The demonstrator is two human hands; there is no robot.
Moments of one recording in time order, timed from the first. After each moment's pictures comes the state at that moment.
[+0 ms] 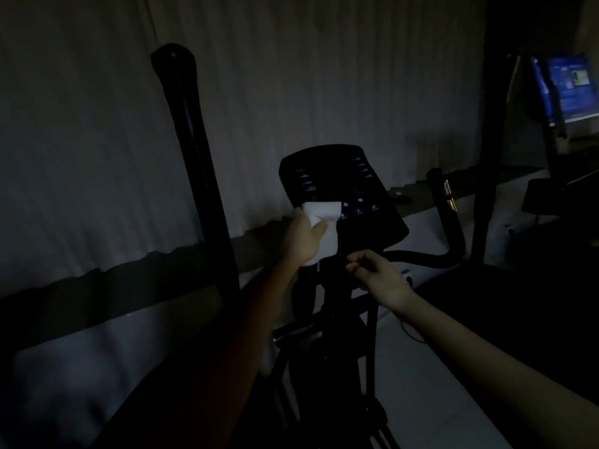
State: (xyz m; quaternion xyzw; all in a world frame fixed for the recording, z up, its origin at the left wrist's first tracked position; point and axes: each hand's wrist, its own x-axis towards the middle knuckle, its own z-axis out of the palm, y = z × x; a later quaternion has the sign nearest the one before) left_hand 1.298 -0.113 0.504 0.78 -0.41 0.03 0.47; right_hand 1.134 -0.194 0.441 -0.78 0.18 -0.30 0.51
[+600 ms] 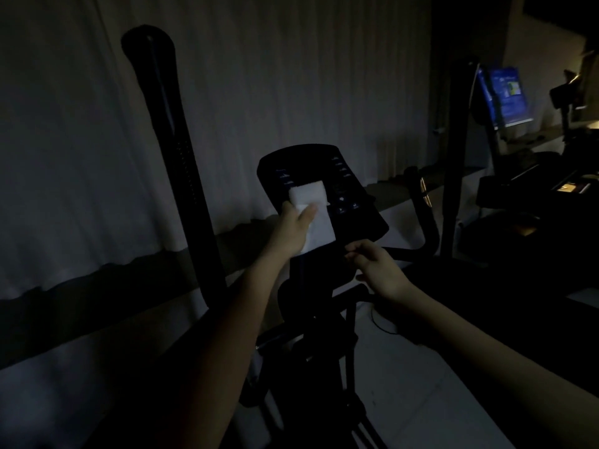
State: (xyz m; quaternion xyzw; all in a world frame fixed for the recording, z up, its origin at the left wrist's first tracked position) left_hand 1.311 -0.115 0.513 0.73 -0.43 -0.08 0.52; right_hand 1.135 -0.193 0.448 -0.75 0.23 -0.35 0.51
